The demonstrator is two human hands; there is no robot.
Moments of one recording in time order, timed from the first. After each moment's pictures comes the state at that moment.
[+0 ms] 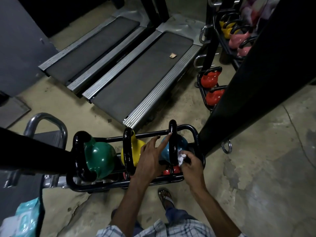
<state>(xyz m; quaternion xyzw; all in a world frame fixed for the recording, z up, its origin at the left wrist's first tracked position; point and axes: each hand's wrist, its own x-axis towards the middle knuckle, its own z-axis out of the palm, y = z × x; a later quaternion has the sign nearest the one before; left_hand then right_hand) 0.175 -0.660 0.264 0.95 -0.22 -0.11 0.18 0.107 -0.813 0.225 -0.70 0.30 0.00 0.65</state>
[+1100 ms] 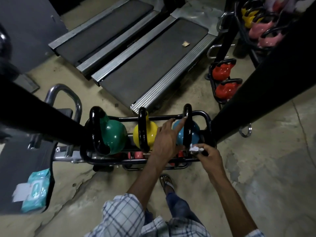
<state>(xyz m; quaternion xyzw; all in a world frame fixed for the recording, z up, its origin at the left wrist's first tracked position) 0.164 -0.662 0.255 0.95 -0.22 -0.06 0.19 0.081 -0.828 0.229 -0.75 0.24 0.02 0.61</state>
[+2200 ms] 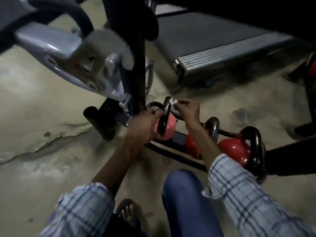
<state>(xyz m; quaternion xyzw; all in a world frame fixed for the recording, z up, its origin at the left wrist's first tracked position) 0.125 -0.382 -0.286 0.98 -0.04 -0.02 0.17 0.228 -0.541 -0.300 -0.79 0.06 0.07 0.60</state>
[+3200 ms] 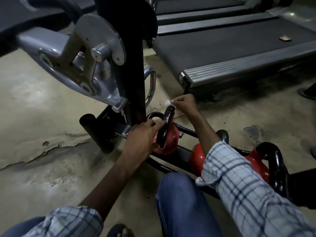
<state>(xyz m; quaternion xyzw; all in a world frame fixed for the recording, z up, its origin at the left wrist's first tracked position) 0.126 -0.398 -0.333 0.99 0.01 0.08 0.07 0.324 -0.528 -0.343 -0.85 -0.09 0.09 0.51</state>
